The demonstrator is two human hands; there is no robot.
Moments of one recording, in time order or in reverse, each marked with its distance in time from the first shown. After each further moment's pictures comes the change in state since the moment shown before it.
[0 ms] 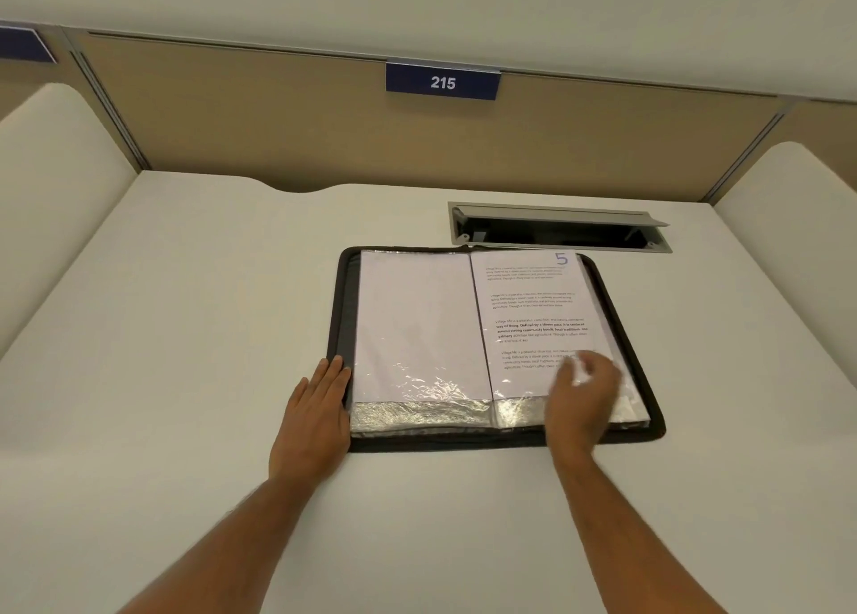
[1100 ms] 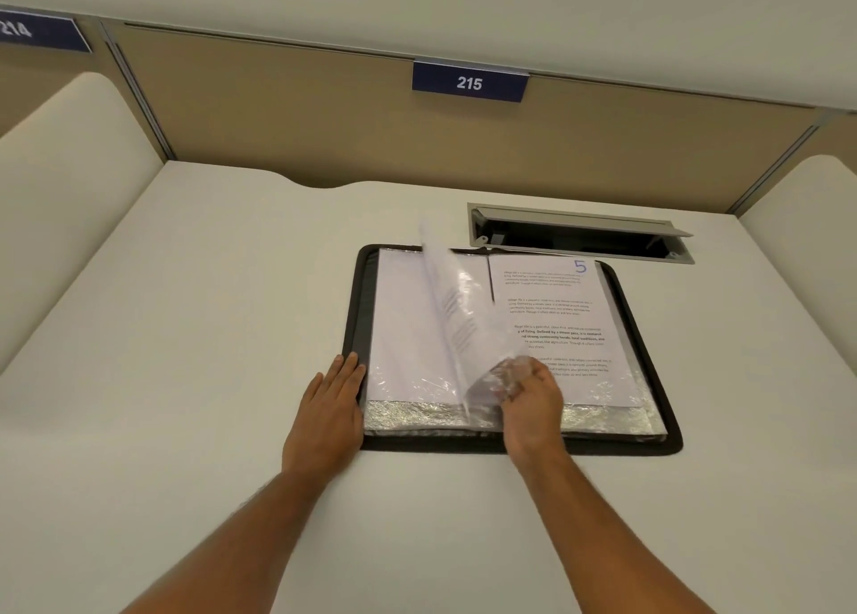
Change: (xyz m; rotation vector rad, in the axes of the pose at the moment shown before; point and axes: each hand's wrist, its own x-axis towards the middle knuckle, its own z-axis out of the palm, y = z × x) left_hand 0.001 -0.002 0.001 0.021 -0.029 -0.004; right_hand -0.039 -0.021 0.041 0.735 -0.483 0.594
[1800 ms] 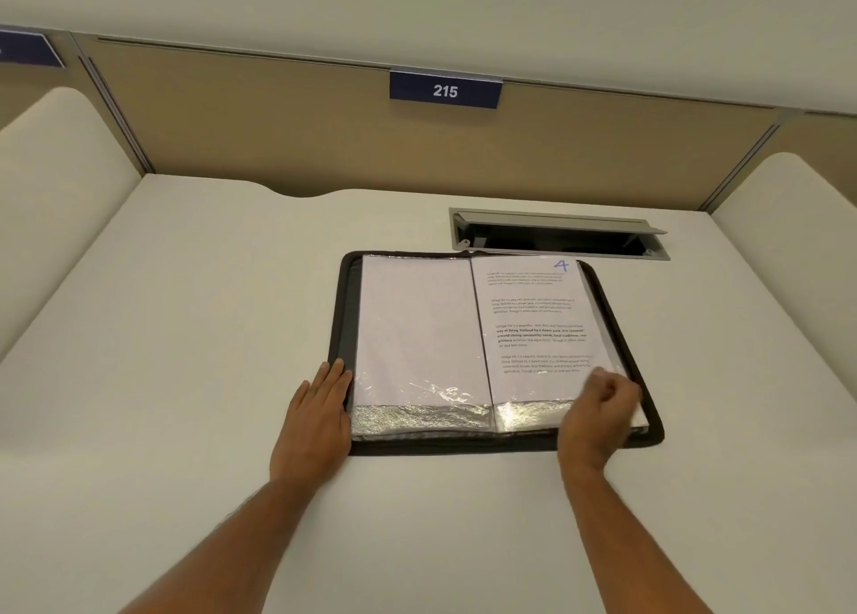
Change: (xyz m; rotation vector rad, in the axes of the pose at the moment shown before) left_hand -0.001 0.005 -0.005 -0.013 0.007 -0.003; right_hand -0.001 -0.038 -0.059 -0.475 0.535 -0.558
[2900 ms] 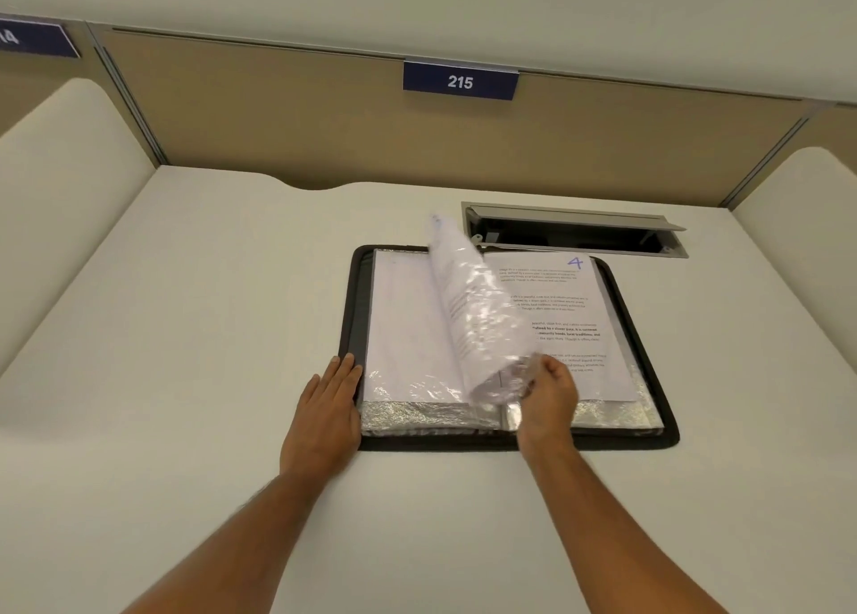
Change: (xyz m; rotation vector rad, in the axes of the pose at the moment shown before) left_hand 0.001 -0.005 0.006 0.000 0.021 0.010; right_hand -0.028 -0.006 0.049 0.379 -0.351 0.494
